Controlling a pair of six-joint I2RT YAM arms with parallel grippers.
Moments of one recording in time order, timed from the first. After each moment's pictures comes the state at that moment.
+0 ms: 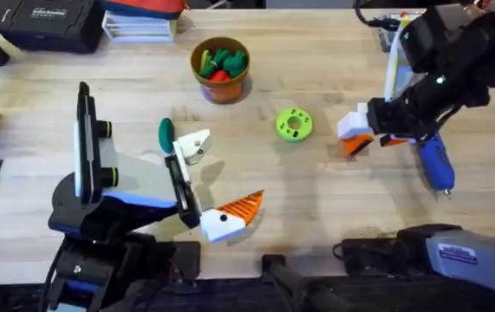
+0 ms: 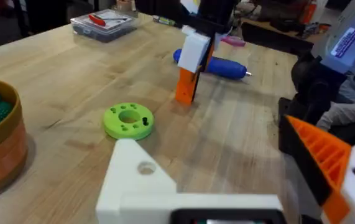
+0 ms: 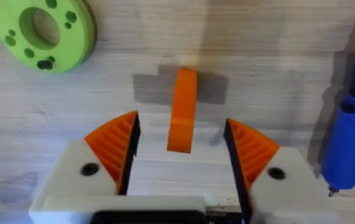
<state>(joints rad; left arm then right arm) -0.18 0.01 0.01 -0.09 1.03 -0.09 0.11 1.36 1.00 -1.13 -0.05 0.16</state>
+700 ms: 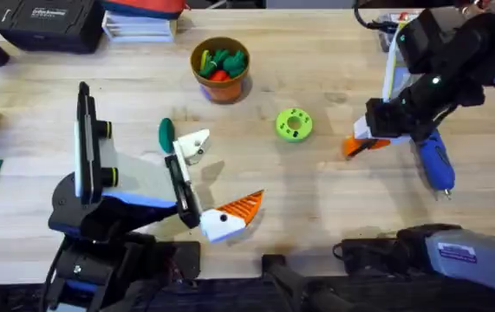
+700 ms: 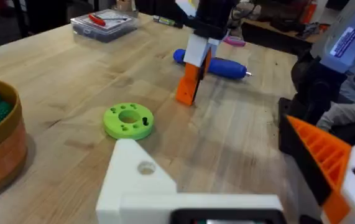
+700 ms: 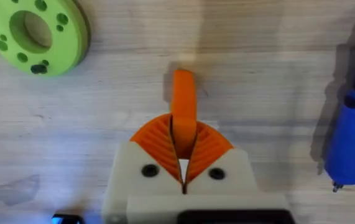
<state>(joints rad) -0.18 0.01 0.01 -0.09 1.03 -0.09 0.11 1.39 1.00 -1.12 -0.05 0.17</state>
